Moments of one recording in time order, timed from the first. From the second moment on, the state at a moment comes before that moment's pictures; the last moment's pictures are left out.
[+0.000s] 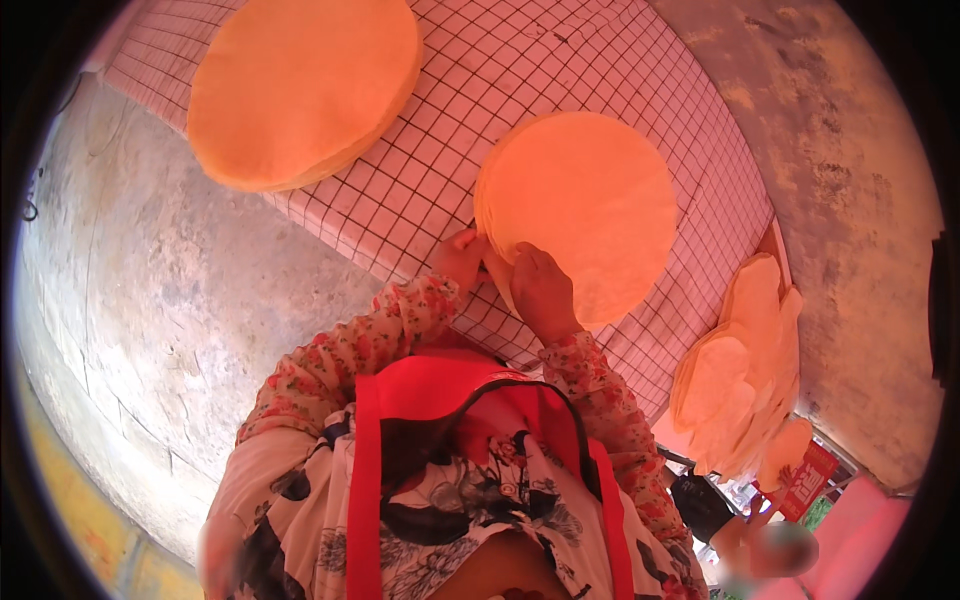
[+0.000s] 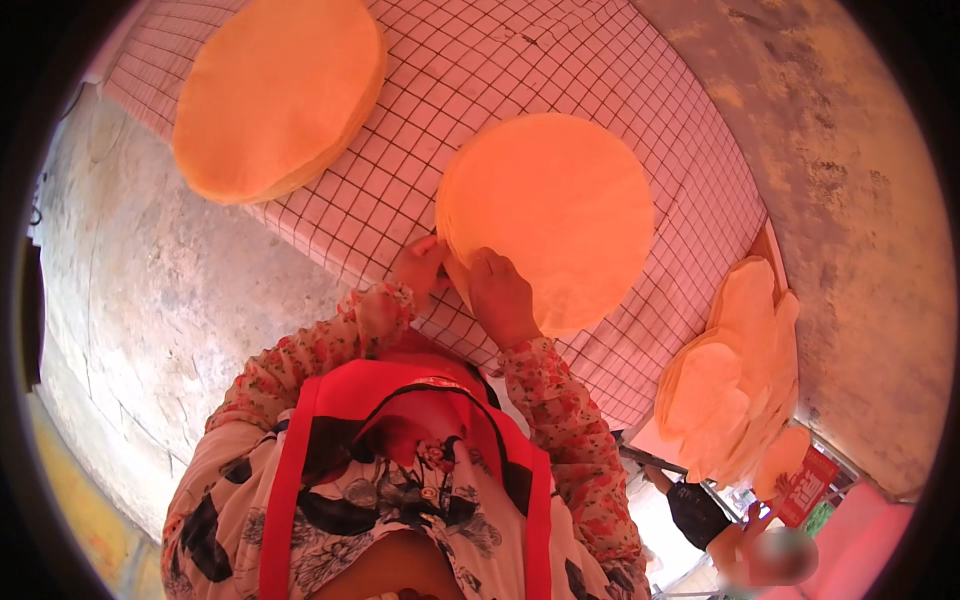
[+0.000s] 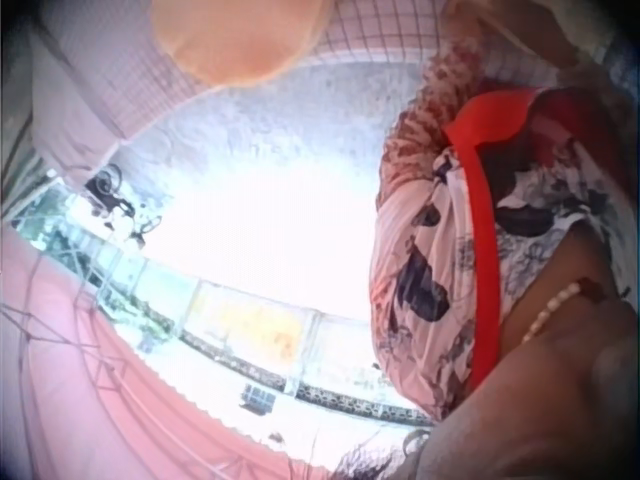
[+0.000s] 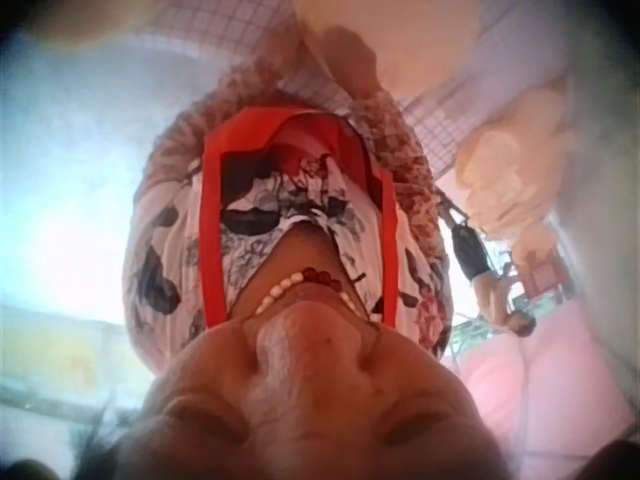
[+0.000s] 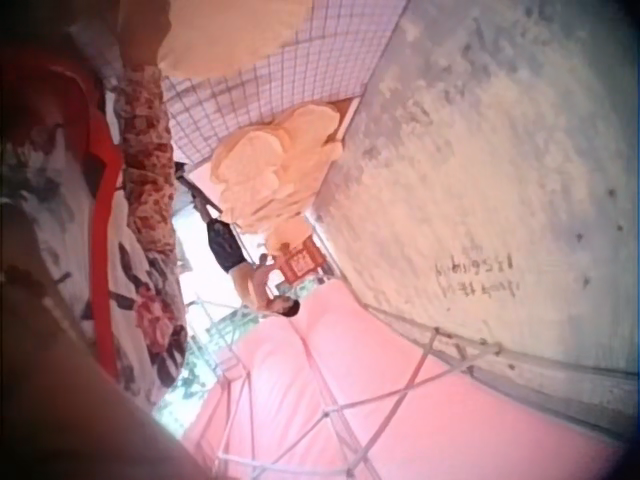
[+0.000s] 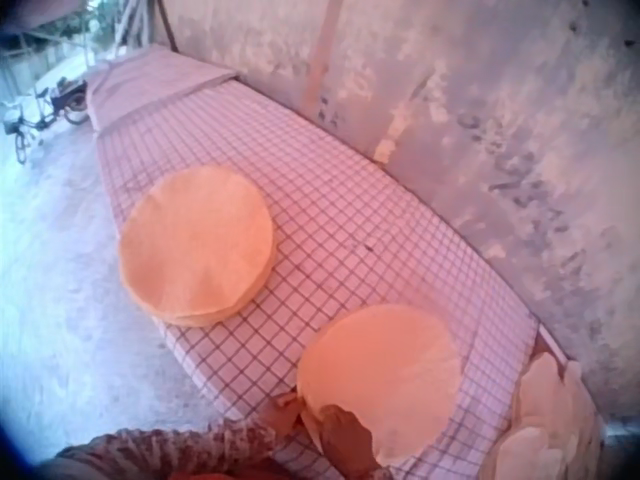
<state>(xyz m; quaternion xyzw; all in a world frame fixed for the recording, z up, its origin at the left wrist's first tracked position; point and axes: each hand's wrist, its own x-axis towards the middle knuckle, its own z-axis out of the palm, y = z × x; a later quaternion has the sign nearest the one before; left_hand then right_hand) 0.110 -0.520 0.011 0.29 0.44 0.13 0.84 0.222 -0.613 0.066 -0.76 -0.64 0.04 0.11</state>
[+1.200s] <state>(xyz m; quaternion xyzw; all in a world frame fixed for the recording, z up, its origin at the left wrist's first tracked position) 0.245 -0.521 0.071 0.02 0.27 0.06 0.96 0.409 -0.681 0.405 -0.67 -0.31 0.21 0.64</state>
